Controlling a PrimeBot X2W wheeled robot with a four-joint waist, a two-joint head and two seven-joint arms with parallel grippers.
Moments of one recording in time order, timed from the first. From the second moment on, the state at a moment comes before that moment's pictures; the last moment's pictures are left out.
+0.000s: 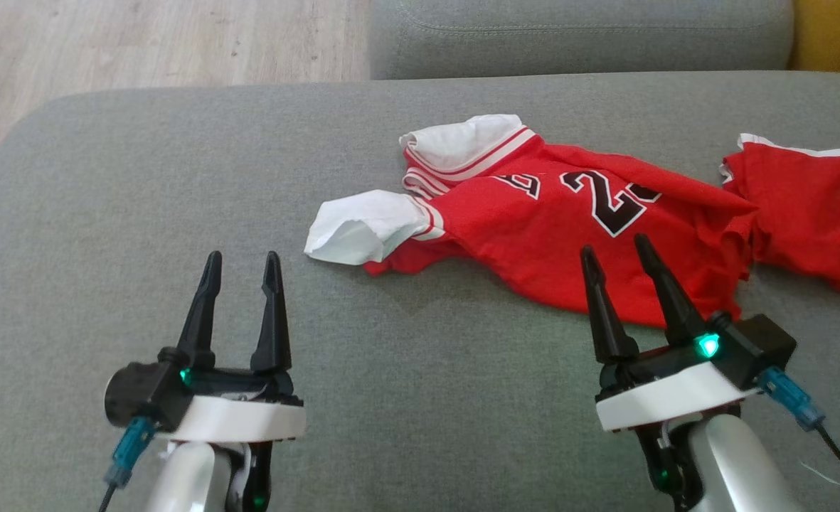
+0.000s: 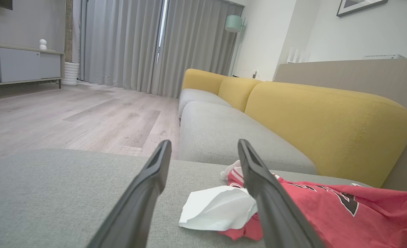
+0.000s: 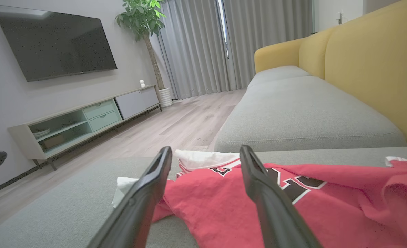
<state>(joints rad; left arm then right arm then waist) -0.12 0.05 -0.19 0.15 -0.30 -0.07 -0.26 -0.09 -0.05 0.22 0.13 0.25 0.13 -0.20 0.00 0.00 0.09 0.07</state>
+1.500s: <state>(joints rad) -0.16 0.05 -0.26 0.16 -0.36 -0.03 -0.26 -0.69 -0.08 0.51 0.69 0.15 0.13 -0.23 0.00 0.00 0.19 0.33</state>
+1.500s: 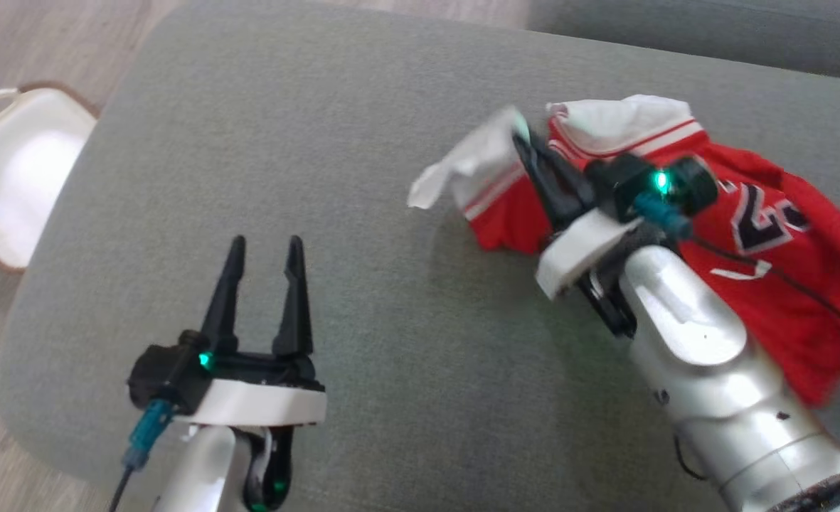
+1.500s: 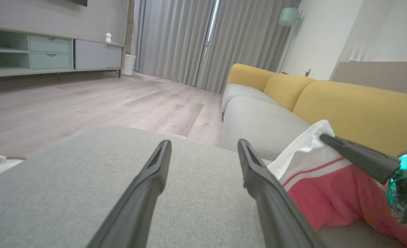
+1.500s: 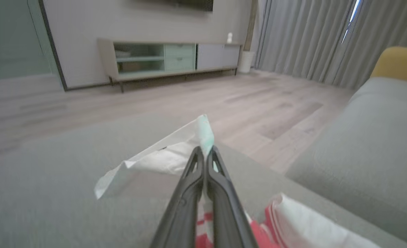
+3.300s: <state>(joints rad) -0.13 0.05 -0.20 0.08 -0.30 -0.06 -0.26 -0.13 -0.06 0.14 0.21 0.17 0.13 -0.25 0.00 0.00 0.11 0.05</state>
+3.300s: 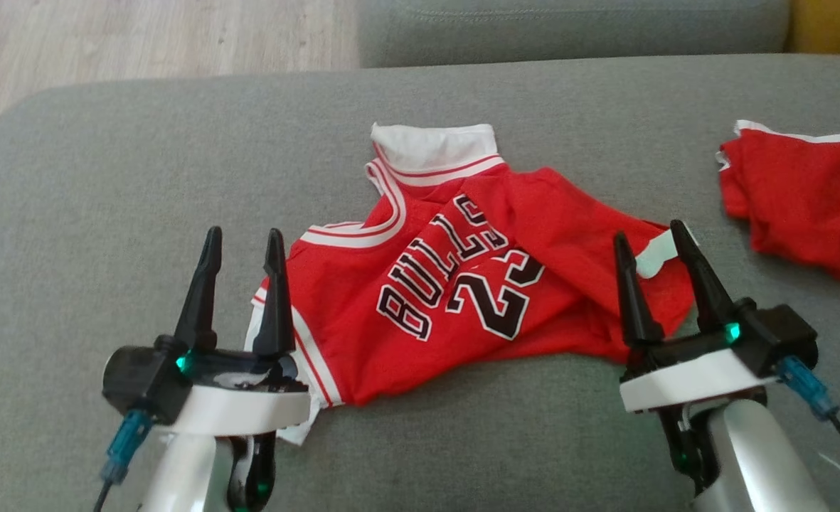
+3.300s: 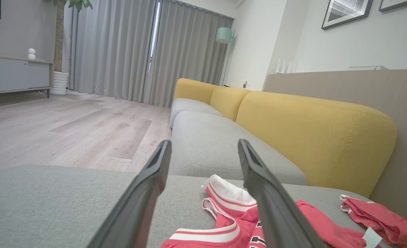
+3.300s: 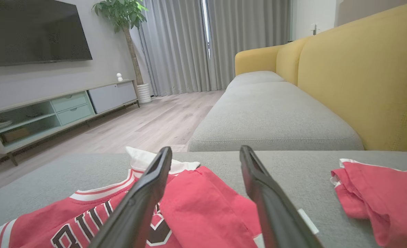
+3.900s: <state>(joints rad) -0.24 0.05 -0.33 0.08 -0.37 -0.06 -0.26 -0.69 -0.30 0.55 0.42 0.28 0.13 0.13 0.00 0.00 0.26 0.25</state>
